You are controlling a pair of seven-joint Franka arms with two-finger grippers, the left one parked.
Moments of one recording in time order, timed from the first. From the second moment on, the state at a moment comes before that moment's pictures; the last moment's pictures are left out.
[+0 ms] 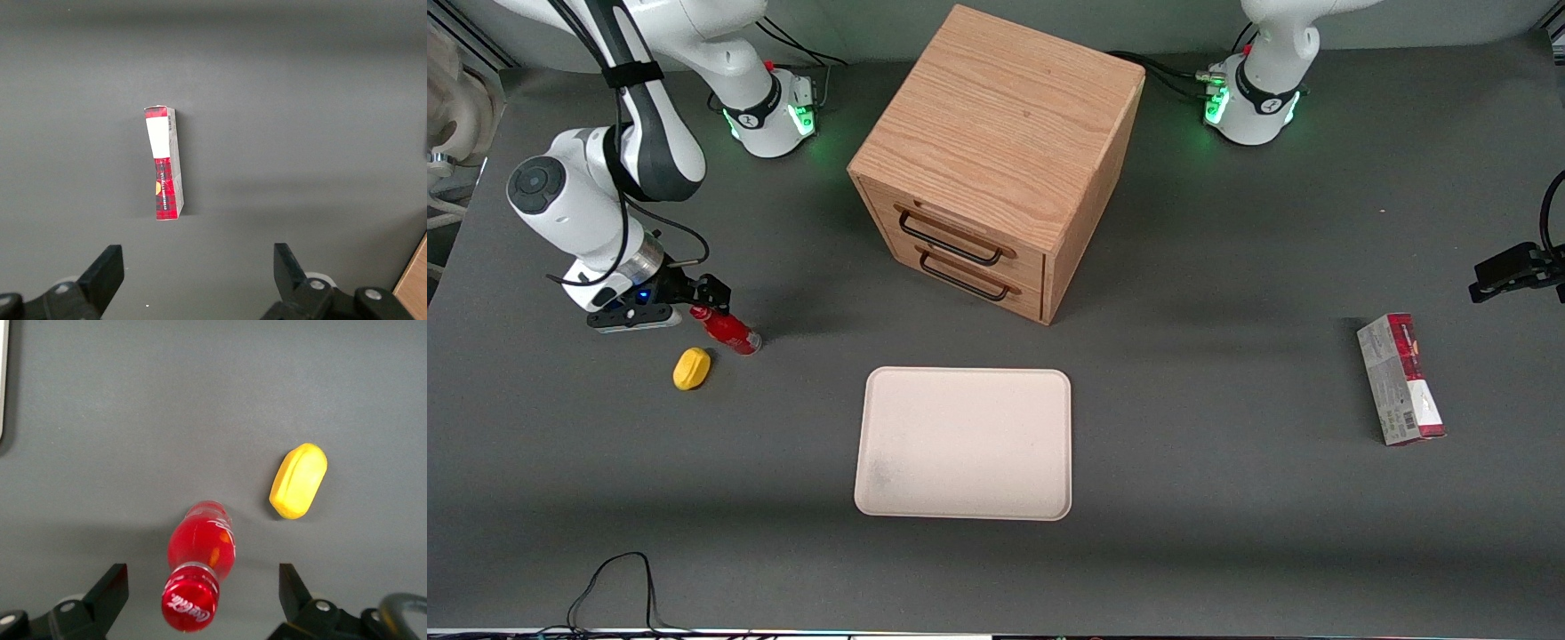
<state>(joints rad) 0.29 -0.03 -0.29 -2.46 -0.01 2.53 -0.06</state>
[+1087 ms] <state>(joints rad) 0.29 -0.01 -0.29 -2.21 0.04 2.26 0.00</state>
